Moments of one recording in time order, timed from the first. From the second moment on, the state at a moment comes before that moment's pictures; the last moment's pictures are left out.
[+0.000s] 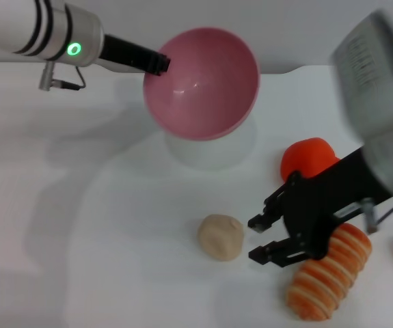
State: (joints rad) left arm -0.80 -2.04 1.24 1.02 2.36 1.06 -2.52; right arm 0.57 2.07 -1.40 -1.48 -2.18 -1.79 2.15
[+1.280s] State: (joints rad) left arm -0.75 -2.05 1.23 1.03 2.36 1.12 -2.52; right arm 0.66 2.08 -1.77 -1.13 -2.30 -1.20 2.25
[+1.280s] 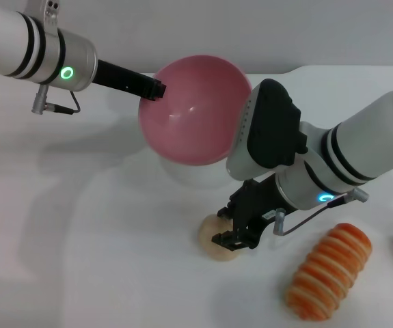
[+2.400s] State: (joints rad) left arm -0.71 -2.05 1.23 1.04 2.36 1.15 -2.50; right arm 0.69 2.08 -1.81 -1.07 -2.29 -1.15 2.30
